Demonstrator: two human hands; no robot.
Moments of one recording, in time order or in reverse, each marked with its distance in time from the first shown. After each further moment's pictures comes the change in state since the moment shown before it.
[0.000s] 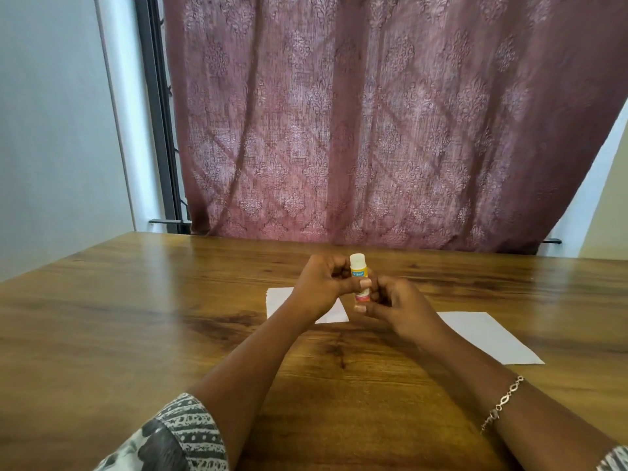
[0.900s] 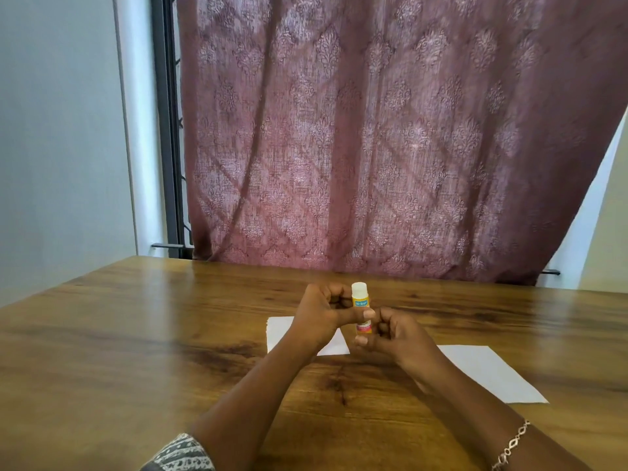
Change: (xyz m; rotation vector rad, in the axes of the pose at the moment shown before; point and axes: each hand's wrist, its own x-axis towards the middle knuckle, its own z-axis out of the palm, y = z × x) left_hand -0.003 0.003 -0.001 -0.072 0.062 0.034; right_hand -0.004 0.003 0.004 0.322 0.003 0.096
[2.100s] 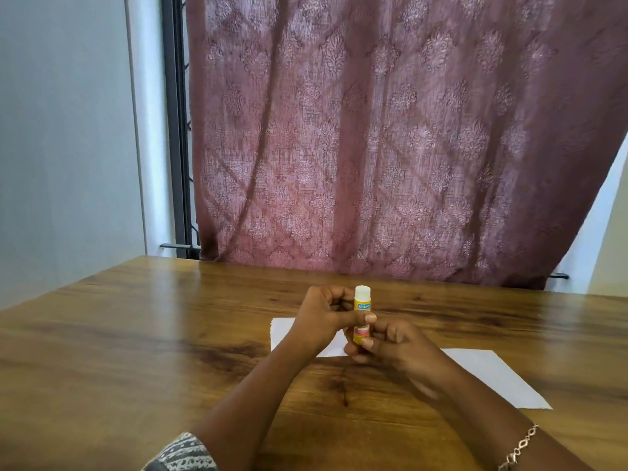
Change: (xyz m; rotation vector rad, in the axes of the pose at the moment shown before) left_hand 0.001 -0.003 -0.003 -0.002 -0.019 -0.003; right_hand -0.004 -0.005 -0.002 0.076 -0.191 0.045
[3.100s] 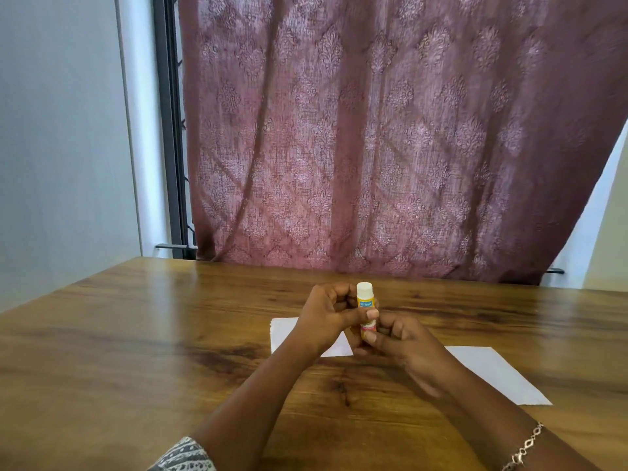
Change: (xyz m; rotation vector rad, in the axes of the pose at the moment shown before) left_hand 0.000 0.001 0.004 -0.060 -0.025 0.010; right_hand -0.002 -0.003 0.000 -0.027 0.035 -0.088
